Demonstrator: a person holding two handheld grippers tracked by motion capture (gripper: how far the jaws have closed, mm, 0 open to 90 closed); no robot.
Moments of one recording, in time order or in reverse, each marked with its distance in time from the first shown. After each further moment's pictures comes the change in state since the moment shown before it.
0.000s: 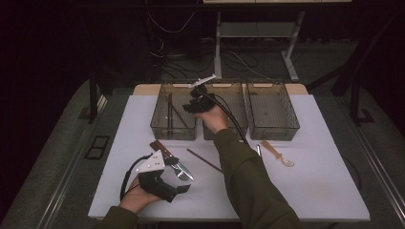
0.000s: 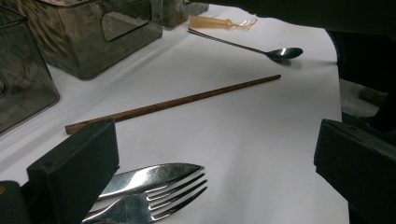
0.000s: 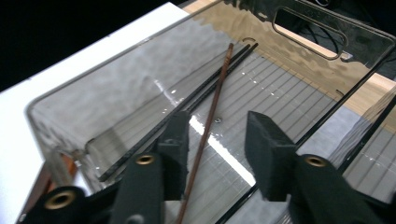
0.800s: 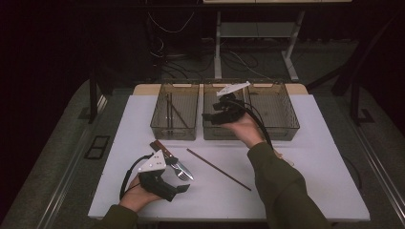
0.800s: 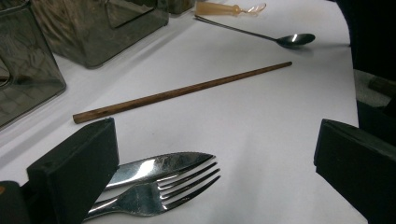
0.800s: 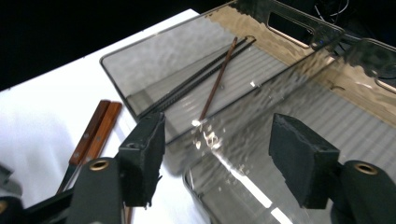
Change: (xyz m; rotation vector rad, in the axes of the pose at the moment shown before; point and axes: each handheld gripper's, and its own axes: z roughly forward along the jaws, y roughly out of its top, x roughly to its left) left arm 0.005 -0.003 0.004 0.060 0.017 0.026; right arm -0.011 -0.048 -0.093 -0.069 0.056 -0.055
